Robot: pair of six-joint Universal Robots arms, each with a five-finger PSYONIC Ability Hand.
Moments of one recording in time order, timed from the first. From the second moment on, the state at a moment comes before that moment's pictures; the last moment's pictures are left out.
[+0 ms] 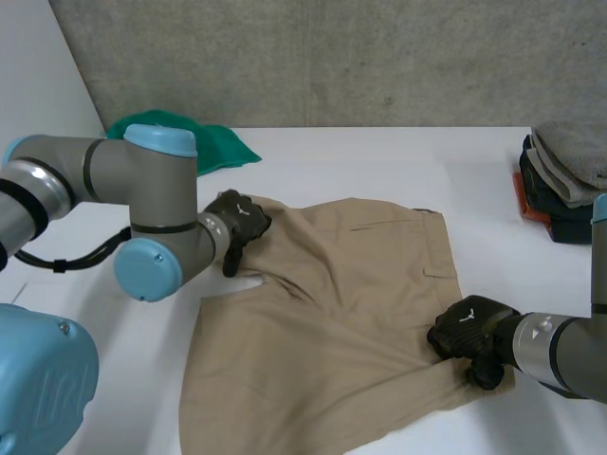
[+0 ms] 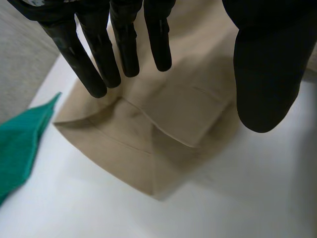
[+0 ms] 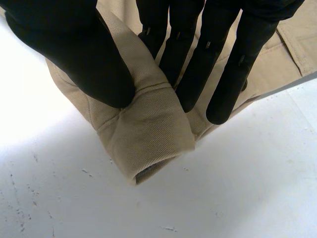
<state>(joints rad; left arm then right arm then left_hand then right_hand) 4.22 -2.54 -0.70 2.71 -1.52 3.86 1.78 -1.19 1.70 0.41 1.24 2.27 0.45 0.45 0.45 0.45 0.28 1.09 1.16 1.19 1.19 1.02</state>
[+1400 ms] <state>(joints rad) 4.03 -1.94 -1.58 2.62 -1.67 3.36 1.89 -1.16 1.50 0.24 1.47 3.00 0.48 0.47 0.47 0.47 0.30 1.12 1.16 1.19 1.19 1.02</state>
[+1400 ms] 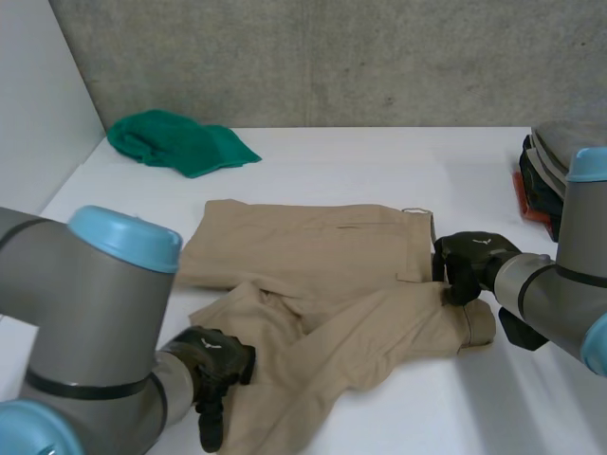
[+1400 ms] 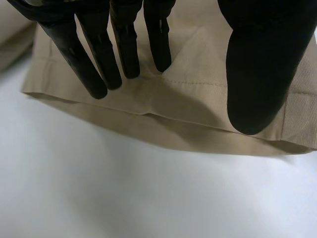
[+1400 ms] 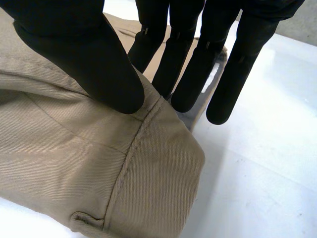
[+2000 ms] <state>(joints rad) 3.90 -1.97 -1.57 2.74 -1.66 3.33 1.90 -1.17 1.50 0.23 1.47 3.00 0.49 0.48 0.48 0.48 0.30 1.12 1.16 1.19 1.19 1.02</state>
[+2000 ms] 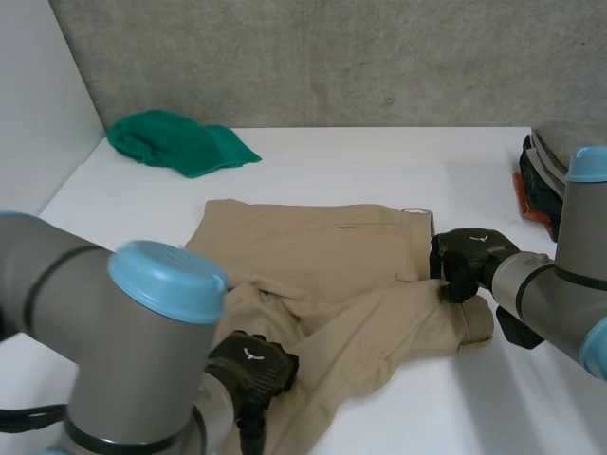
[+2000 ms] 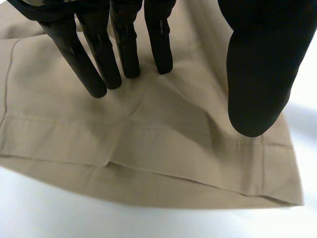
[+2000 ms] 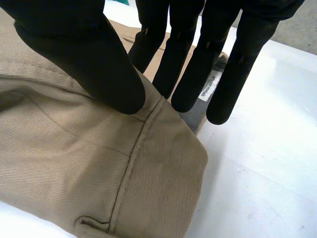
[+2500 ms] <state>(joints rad) 4.20 -1.90 -1.54 2.99 -1.55 3.60 1.88 -1.32 1.61 0.33 1.35 2.83 1.15 1.19 0.93 1.19 0.99 1.13 1.17 1.19 1.19 1.02</state>
